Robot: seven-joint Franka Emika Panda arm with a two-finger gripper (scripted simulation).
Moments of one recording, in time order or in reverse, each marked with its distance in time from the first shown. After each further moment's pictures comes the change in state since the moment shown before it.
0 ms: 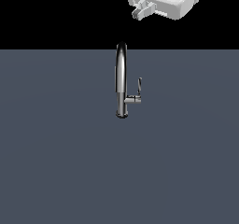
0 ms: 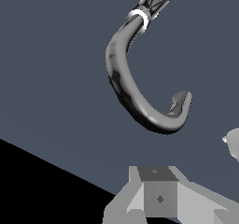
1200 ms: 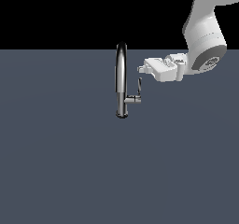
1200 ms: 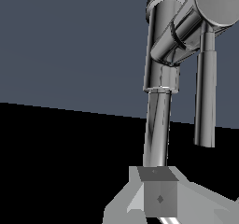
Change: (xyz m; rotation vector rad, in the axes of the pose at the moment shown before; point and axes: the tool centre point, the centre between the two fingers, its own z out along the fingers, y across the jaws) arm 0.186 0.008 0.047 0.439 -0.429 0.437
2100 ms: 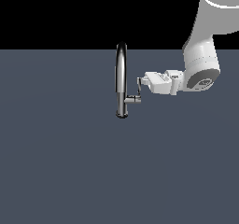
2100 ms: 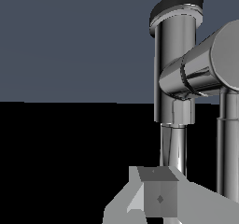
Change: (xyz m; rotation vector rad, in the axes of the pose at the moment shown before) arm 0.048 -0.005 0.007 0.110 -0.104 0.108
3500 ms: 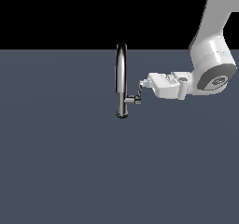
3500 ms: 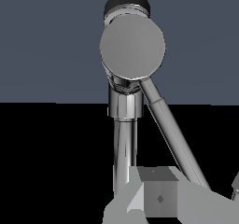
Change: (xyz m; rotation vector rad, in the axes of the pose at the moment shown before) arm -0.006 0.055 -0.005 0.012 0.007 -0.002
